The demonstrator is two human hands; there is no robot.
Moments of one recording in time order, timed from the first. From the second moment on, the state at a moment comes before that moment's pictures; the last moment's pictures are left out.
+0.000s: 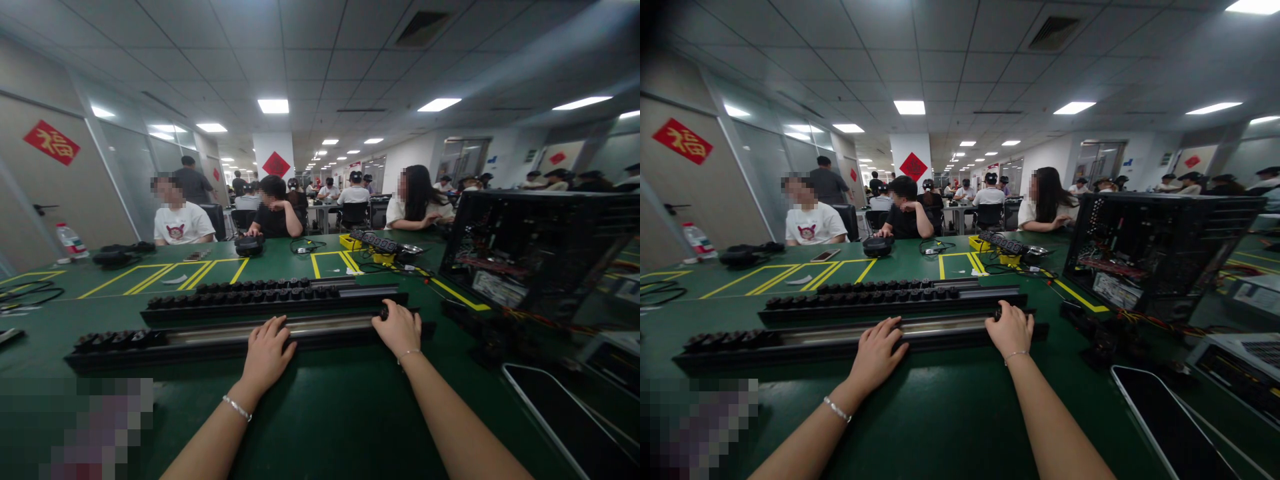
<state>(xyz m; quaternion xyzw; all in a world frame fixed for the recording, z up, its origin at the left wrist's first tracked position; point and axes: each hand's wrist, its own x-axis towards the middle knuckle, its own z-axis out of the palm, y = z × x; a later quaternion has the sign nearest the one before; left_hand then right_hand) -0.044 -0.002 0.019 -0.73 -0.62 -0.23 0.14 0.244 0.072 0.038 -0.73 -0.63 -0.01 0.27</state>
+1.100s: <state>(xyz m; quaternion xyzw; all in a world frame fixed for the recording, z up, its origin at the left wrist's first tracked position) -0.044 0.000 0.016 -0.73 -0.63 -0.21 0.15 0.256 0.075 0.036 -0.74 -0.61 0.00 0.28</state>
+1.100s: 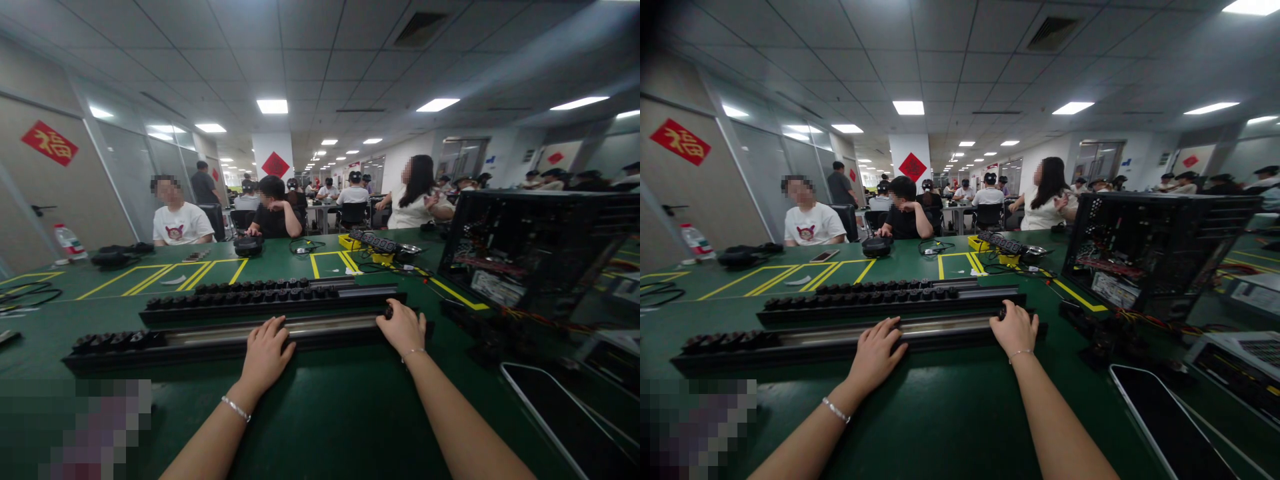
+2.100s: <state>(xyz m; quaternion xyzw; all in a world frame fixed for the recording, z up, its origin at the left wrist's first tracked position) -0.044 -0.001 0.018 -0.73 -0.63 -0.22 0.14 0.271 0.081 0.034 -0.75 -0.60 0.01 0.28</state>
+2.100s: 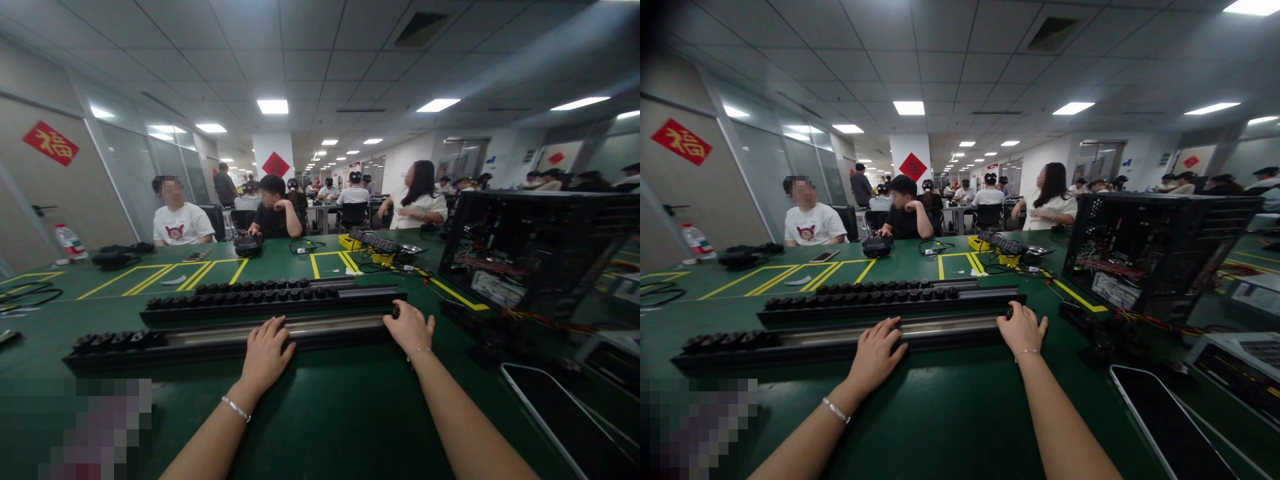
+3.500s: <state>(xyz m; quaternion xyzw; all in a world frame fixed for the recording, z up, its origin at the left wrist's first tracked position) -0.044 -0.001 0.018 -0.73 -0.63 -0.21 0.14 0.297 0.084 0.036 -0.78 -0.55 0.03 0.29</state>
